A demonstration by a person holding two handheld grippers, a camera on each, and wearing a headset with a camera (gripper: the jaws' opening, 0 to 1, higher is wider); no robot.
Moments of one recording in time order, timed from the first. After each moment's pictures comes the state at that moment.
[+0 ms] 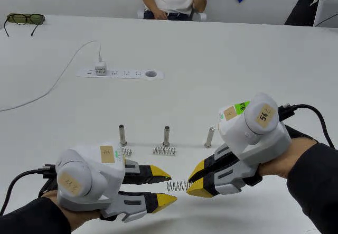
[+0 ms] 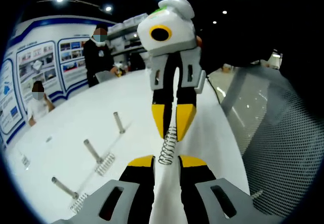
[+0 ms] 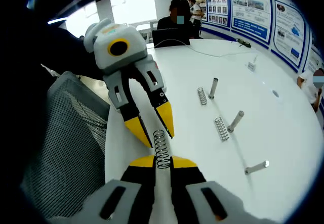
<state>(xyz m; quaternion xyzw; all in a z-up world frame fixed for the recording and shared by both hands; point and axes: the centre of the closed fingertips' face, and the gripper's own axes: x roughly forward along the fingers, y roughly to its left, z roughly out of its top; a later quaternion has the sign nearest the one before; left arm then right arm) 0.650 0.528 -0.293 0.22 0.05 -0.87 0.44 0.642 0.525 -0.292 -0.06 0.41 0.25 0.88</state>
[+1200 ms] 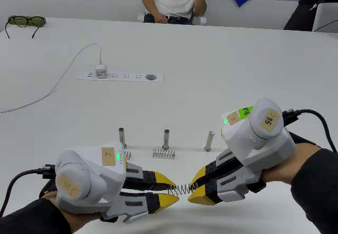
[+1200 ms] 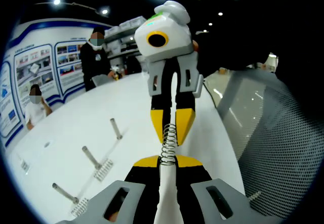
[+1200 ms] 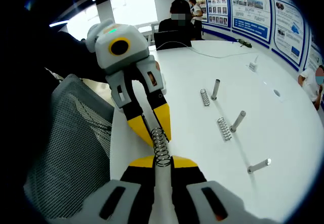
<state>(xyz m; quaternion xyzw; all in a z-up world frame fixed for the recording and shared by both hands) 0.644 0.530 -0.284 0.21 0.05 -0.88 0.43 0.637 0.530 -0.285 -0.05 0.40 0.25 0.88</state>
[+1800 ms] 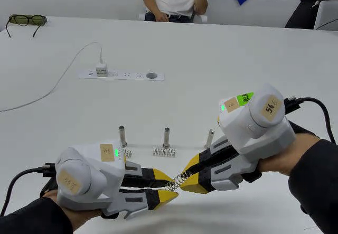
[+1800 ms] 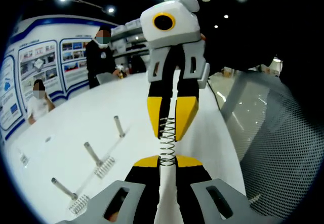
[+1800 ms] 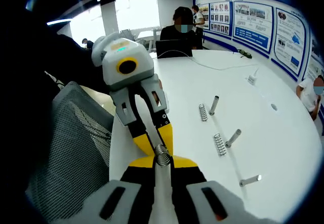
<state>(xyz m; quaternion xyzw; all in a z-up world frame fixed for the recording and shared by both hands) 0.648 0.527 -0.285 0.20 0.06 -0.87 0.44 0.654 0.536 -0.263 -0.07 0.37 0.25 0.89</state>
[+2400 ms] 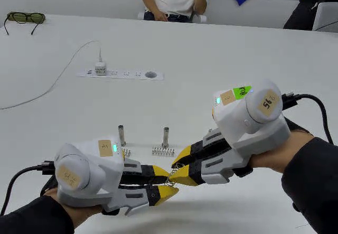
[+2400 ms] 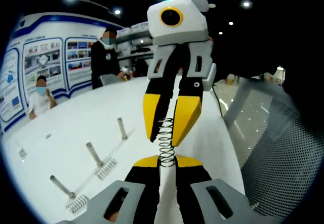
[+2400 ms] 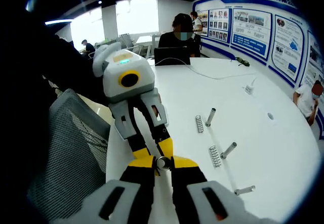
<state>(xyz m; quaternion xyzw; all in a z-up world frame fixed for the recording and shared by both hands) 0.651 0.521 -0.279 0.16 0.07 -0.87 0.46 0.670 0.539 -0.250 -0.08 0.34 0.24 0.90</state>
